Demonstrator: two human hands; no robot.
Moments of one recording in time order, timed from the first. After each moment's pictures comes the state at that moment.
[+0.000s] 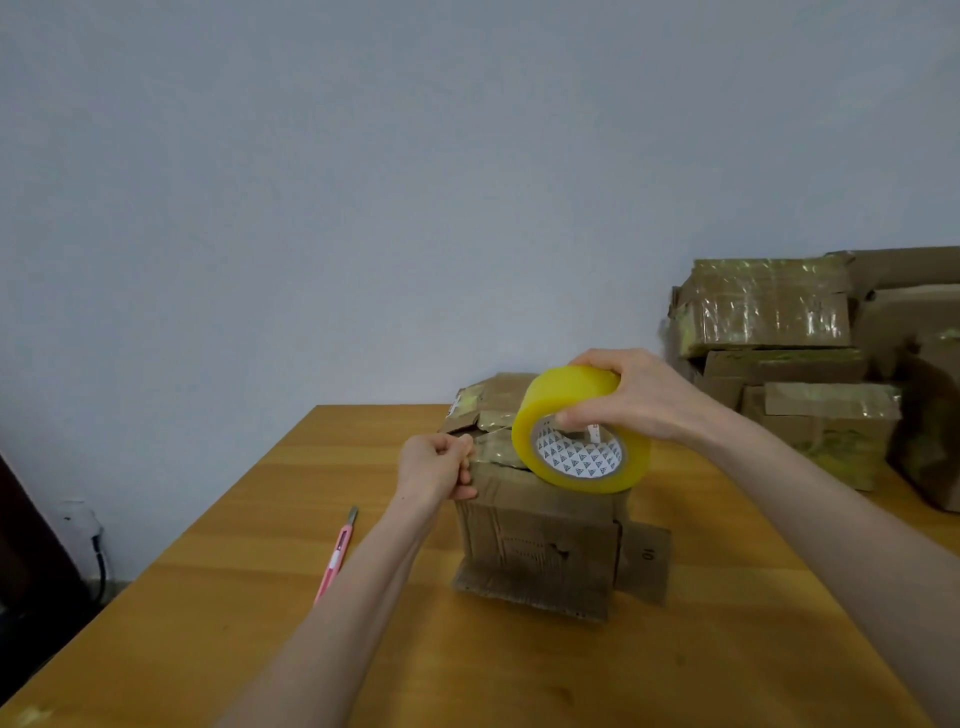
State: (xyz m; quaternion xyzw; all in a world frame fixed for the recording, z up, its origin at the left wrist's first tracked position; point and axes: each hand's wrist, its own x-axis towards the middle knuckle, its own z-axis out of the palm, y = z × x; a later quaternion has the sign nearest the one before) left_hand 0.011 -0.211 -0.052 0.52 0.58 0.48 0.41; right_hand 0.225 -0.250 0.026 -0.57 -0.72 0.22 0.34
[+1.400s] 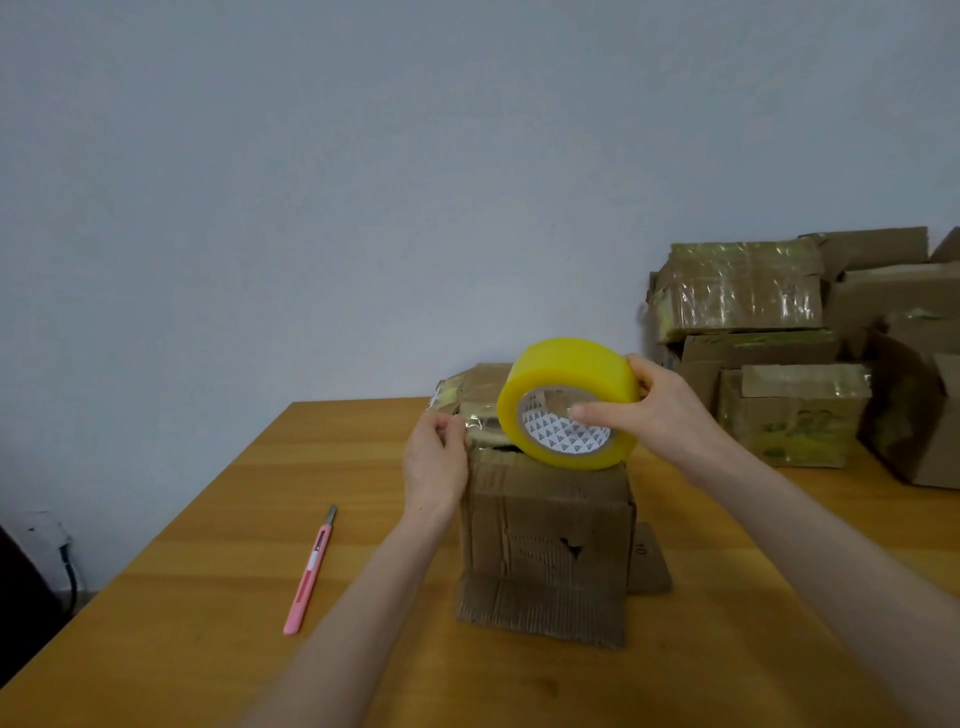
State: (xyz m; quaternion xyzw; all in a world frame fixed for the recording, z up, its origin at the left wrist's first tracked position) left_hand 0.037 -0.205 -0.068 0.58 0.57 0.52 0.27; right_hand 0.241 -0.263 -0.011 -0.57 -0.60 0.28 0.48
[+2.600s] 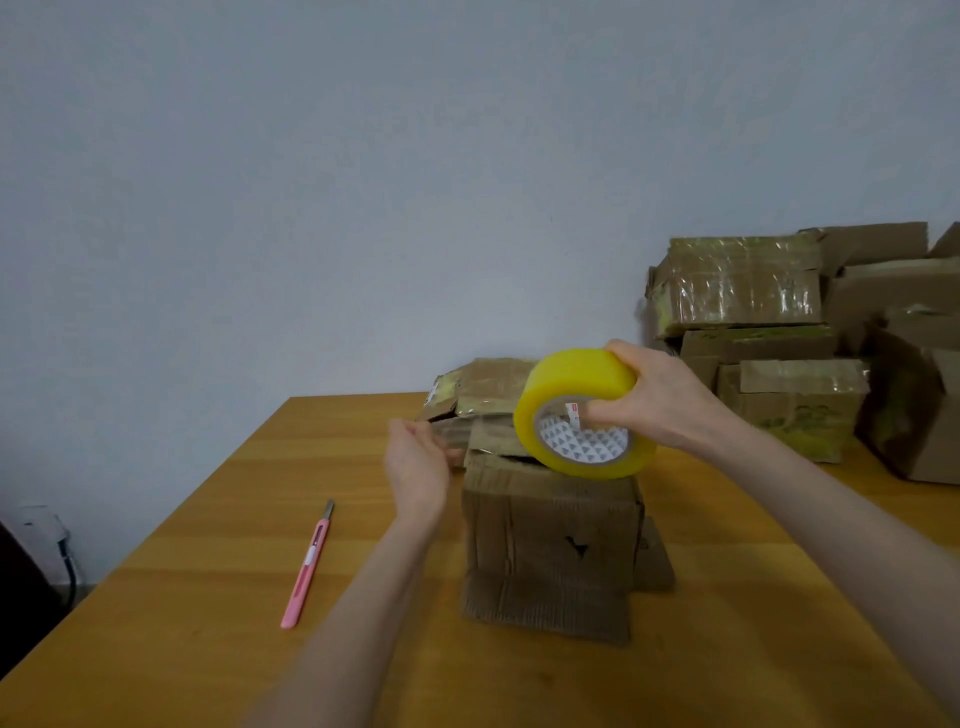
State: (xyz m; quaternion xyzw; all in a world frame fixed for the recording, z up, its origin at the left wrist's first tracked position) left_hand 0.033 -0.195 -0.082 0.52 0.61 0.54 0.25; right_hand 0.248 -0.257 0.002 -0.60 -0.69 0.17 0.37
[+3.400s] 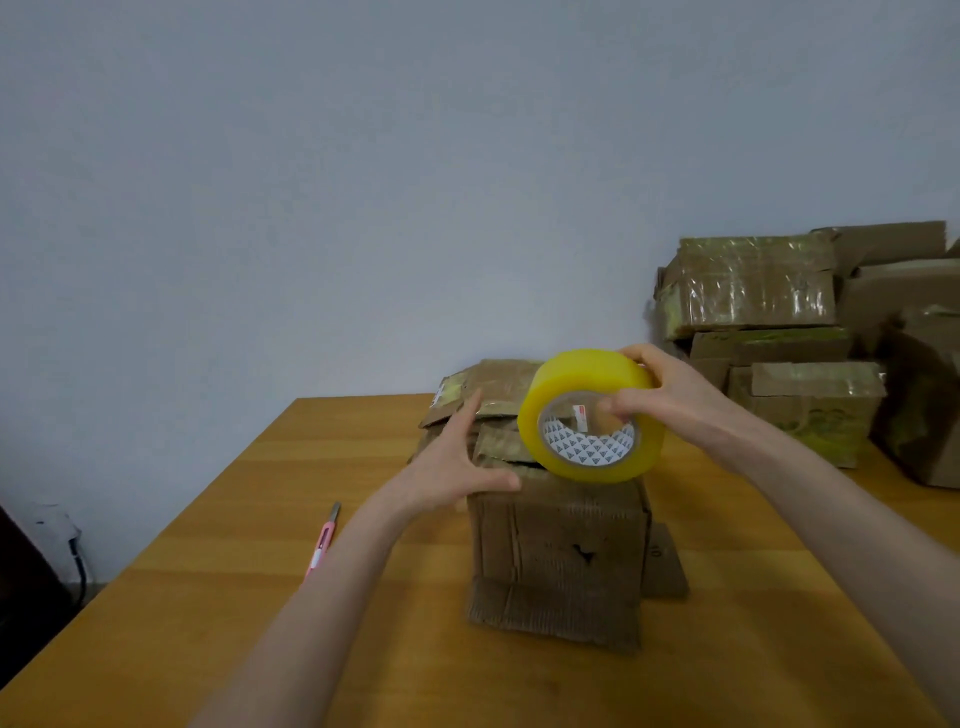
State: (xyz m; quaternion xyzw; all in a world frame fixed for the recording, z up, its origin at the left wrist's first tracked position) left_hand 0.011 -0.194 -0.061 0.79 0.45 0.25 0.34; right_hand 0.257 -0.257 -0.003 -0.58 -0.63 0.31 0.41
